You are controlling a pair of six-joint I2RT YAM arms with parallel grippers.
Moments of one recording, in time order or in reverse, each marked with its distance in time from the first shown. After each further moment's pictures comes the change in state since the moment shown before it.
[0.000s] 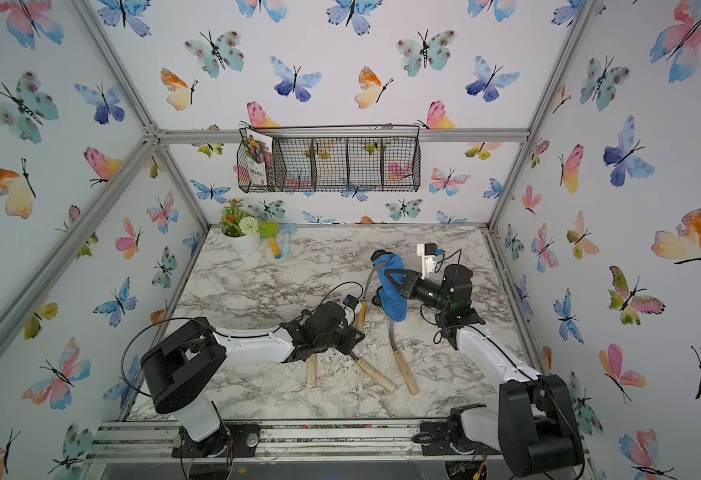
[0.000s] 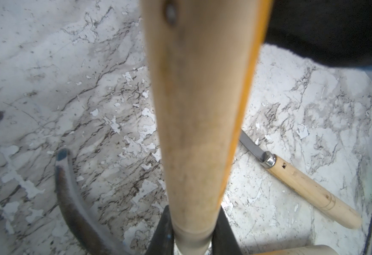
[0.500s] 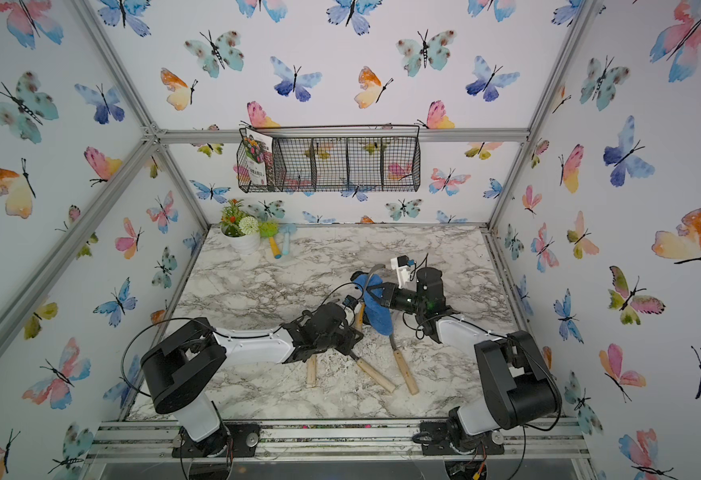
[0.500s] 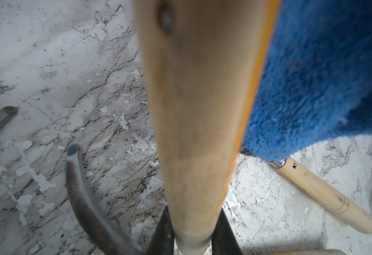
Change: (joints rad) left arm -0.009 0.000 0.000 -0.014 -0.029 0.002; right arm 0.117 0.161 0.014 -0.019 0.019 -0.022
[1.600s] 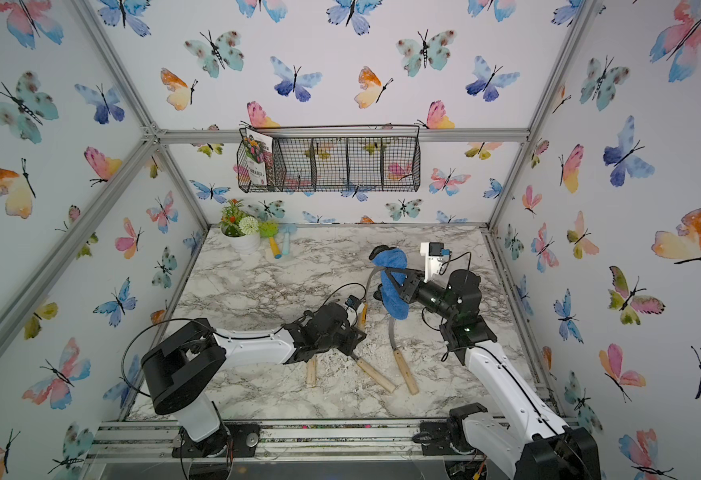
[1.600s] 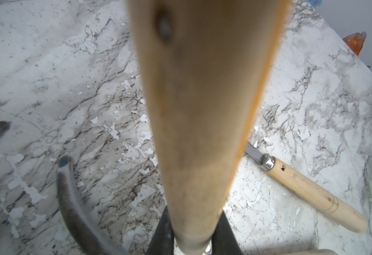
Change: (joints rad) left arm -0.013 0.000 0.010 0.012 -0.012 0.011; right arm -0.062 -0.428 0.008 -0.154 0.116 -0.058
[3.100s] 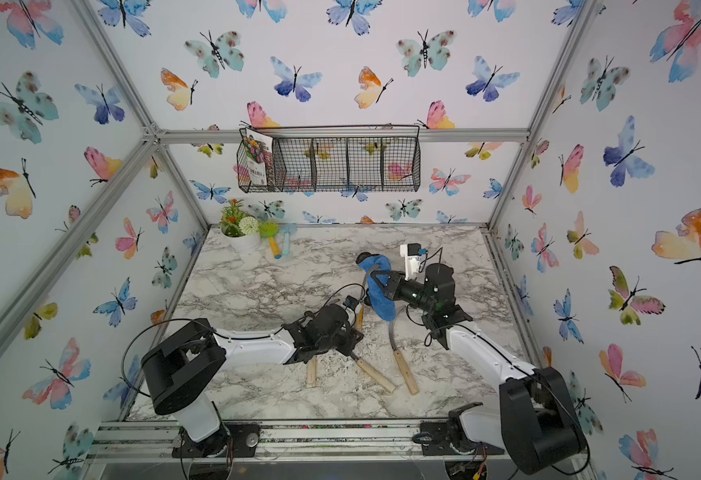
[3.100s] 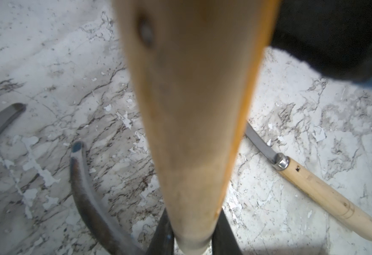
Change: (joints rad) left arm -0.004 0.000 0.002 -0.050 -0.032 -0.037; right arm 0.099 0.297 0.019 0.121 0.034 0.000
